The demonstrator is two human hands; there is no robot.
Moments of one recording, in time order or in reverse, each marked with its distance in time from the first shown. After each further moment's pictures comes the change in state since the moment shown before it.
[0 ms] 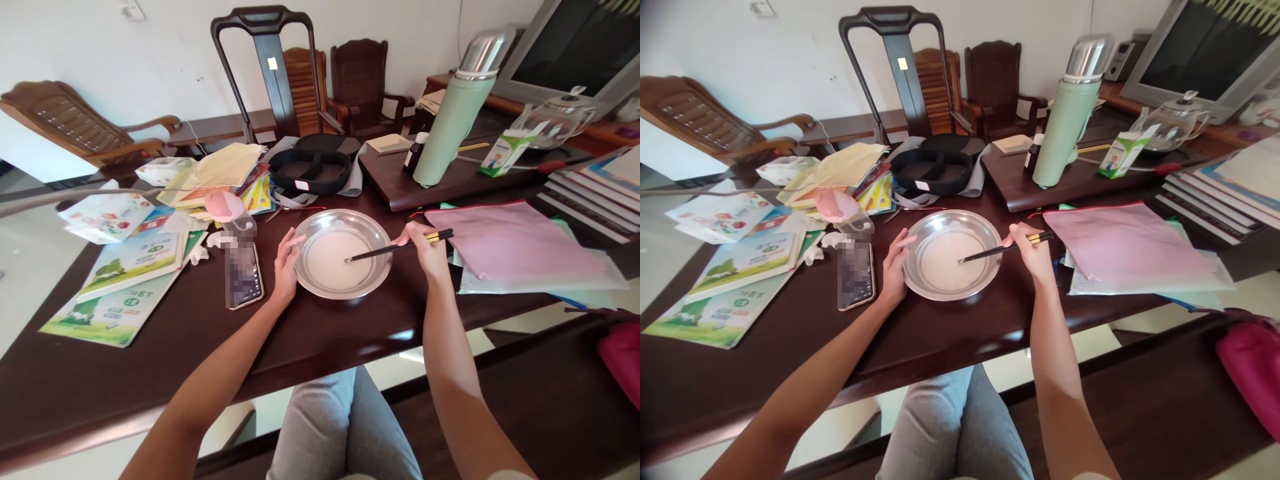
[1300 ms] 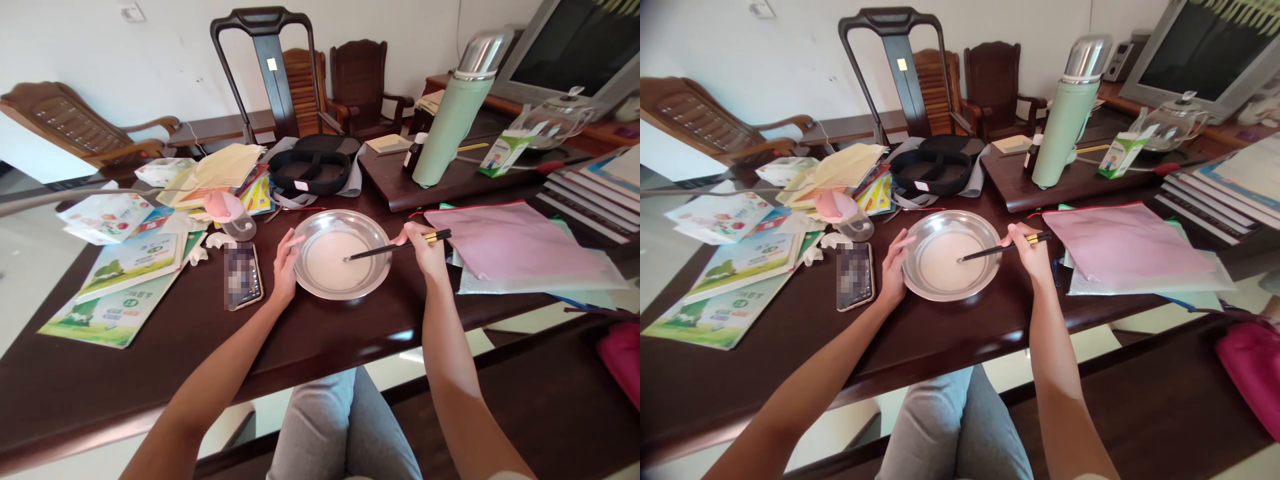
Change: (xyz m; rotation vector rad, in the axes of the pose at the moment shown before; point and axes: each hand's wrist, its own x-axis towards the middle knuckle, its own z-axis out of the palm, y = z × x) left_hand -0.001 0.001 0.000 0.011 0.009 -0.009; right_hand -0.001 -0.001 0.003 -0.007 -0.004 -0.009
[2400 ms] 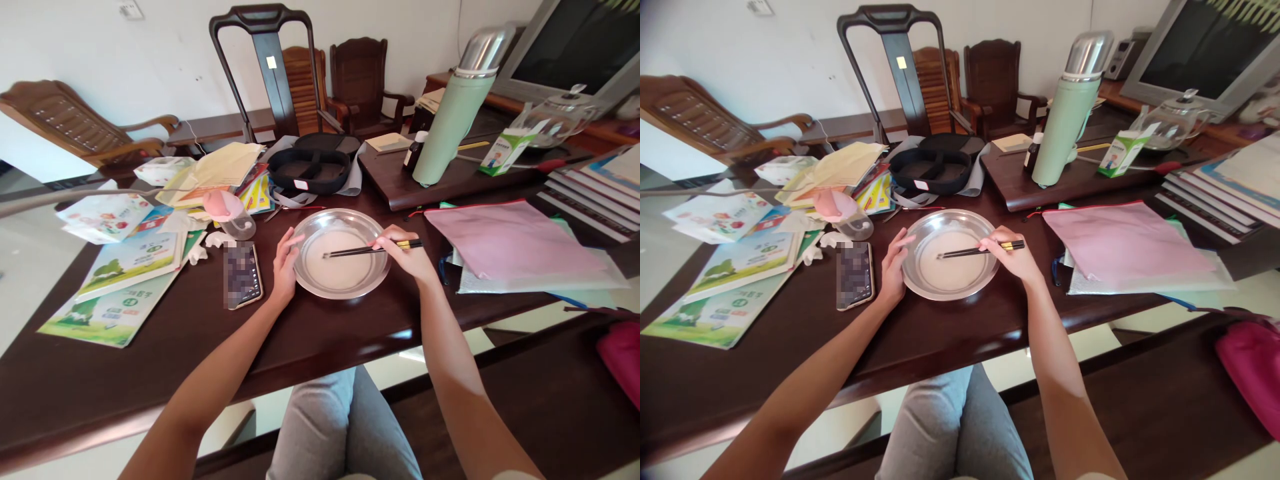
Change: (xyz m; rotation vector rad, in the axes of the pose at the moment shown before) left_hand 0.000 -0.004 0.001 -0.011 0.012 0.011; right_hand -0.001 0.000 0.012 -0.051 -0.193 -0.063
